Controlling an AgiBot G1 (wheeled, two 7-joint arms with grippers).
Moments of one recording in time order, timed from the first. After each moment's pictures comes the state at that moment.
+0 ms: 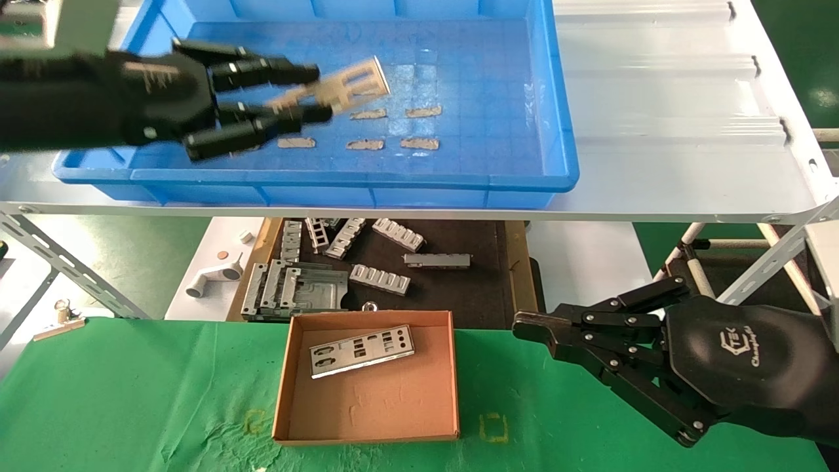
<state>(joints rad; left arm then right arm) -1.85 0.87 0.53 -0.43 1.11 1.59 0.13 1.10 -0.54 -0.44 1.23 -0.61 -1.41 0.10</state>
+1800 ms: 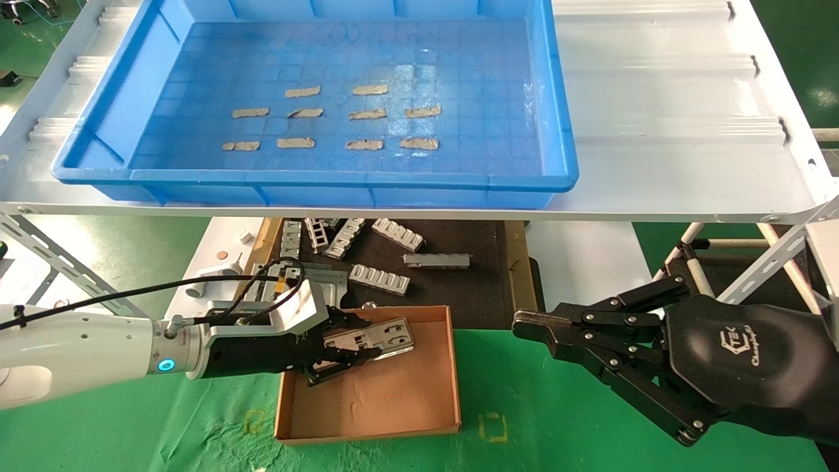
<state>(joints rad) -1.35 0.98 0.74 -0.62 1.21 1.12 0.18 1.10 -0.54 -0.44 1.23 -0.61 -1.41 0.10</state>
